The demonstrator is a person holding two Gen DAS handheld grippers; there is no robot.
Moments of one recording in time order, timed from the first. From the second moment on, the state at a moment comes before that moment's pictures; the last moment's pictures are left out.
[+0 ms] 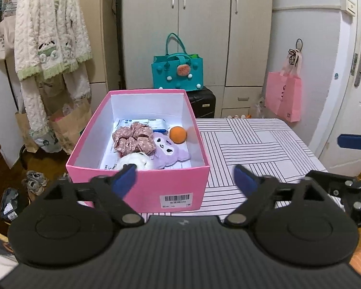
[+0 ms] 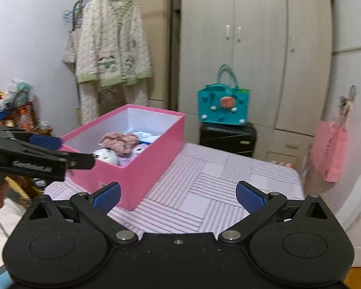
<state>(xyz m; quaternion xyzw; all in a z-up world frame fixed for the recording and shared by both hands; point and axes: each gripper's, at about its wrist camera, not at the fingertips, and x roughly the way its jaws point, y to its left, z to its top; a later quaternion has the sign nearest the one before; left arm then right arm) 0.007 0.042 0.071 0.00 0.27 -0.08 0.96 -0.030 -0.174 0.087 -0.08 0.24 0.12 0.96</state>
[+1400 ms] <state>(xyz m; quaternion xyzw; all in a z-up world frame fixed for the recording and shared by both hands) 0.011 0.020 0.029 0.01 0.25 -0.05 0.97 -0.041 -0.182 0.055 -0.05 0.20 0.00 0.98</state>
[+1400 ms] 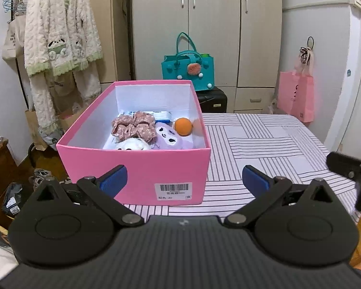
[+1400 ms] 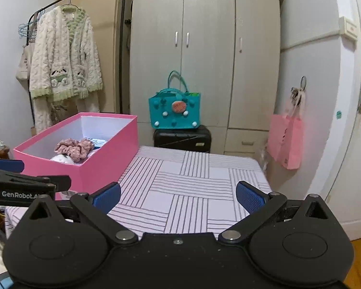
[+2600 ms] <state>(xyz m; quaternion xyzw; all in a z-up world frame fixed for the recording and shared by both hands) -0.011 0.027 0.026 0.01 0.22 -0.04 0.98 -0.054 -0.195 0.047 -0.02 0.15 -0.04 0.99</state>
